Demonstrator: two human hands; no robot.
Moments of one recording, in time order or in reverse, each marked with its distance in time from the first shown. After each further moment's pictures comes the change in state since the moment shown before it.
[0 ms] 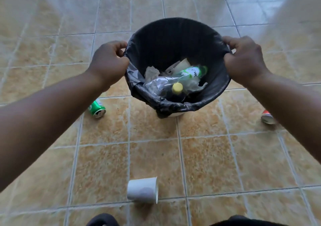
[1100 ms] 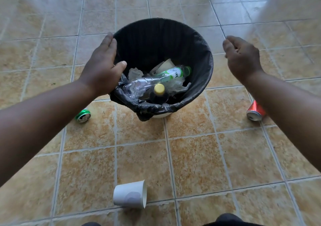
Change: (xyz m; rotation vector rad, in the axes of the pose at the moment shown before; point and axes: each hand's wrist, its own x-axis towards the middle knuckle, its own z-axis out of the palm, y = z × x) left_hand 0.012 -0.008 0.027 0.525 -0.059 0.208; right_hand 0.012 0.068 -0.011 0.187 0.061 0.183
